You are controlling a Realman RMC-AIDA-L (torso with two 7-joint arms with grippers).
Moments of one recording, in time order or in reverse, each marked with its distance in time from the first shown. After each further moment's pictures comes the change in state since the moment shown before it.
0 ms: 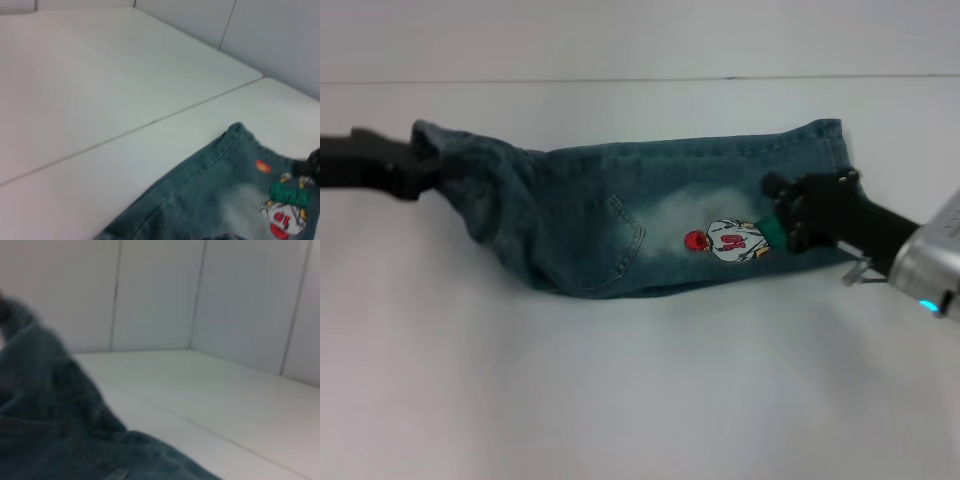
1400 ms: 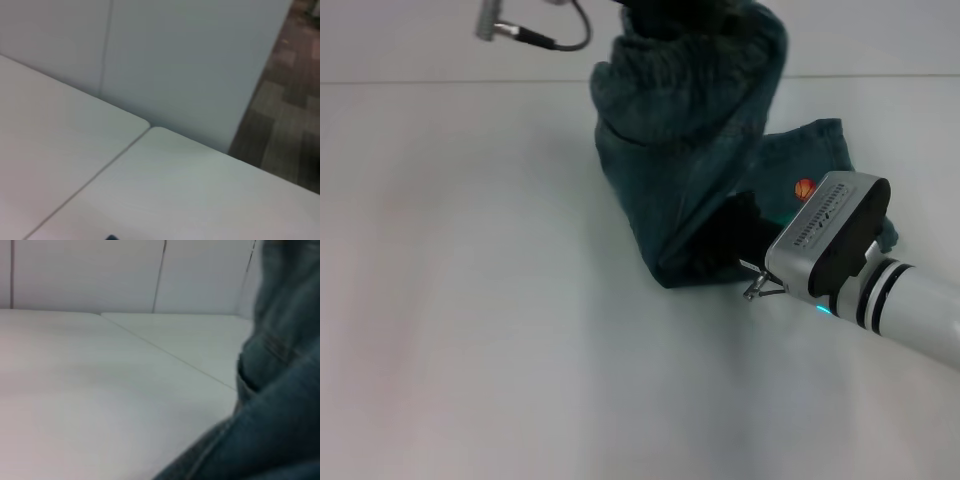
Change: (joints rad) left arm -0.445 -0.055 0.328 -0.050 -0.034 -0.137 -0.372; right arm 0.212 0.019 0.109 0.278 -0.004 0.202 -0.222
